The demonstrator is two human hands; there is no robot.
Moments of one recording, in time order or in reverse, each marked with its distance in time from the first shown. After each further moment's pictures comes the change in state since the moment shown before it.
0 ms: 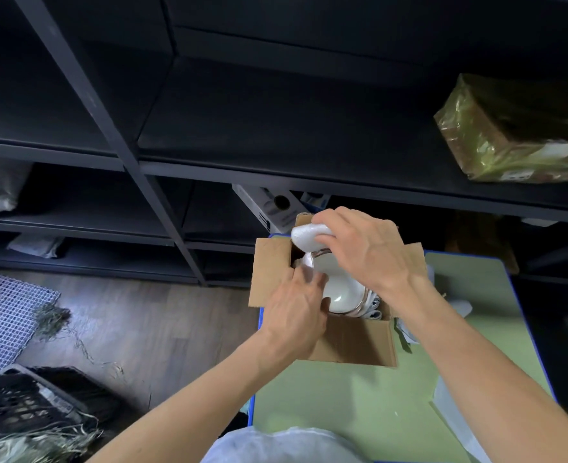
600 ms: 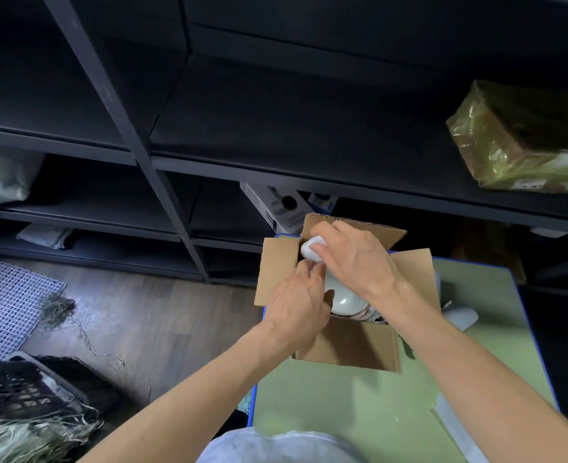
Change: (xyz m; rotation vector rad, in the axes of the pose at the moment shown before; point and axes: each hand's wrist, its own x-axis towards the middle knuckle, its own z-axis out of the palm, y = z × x) left_hand 0.009 -0.001 -0.009 -0.068 -0.048 -0.048; right_hand 0.007 -0.013 0.021 0.040 -0.260 0.074
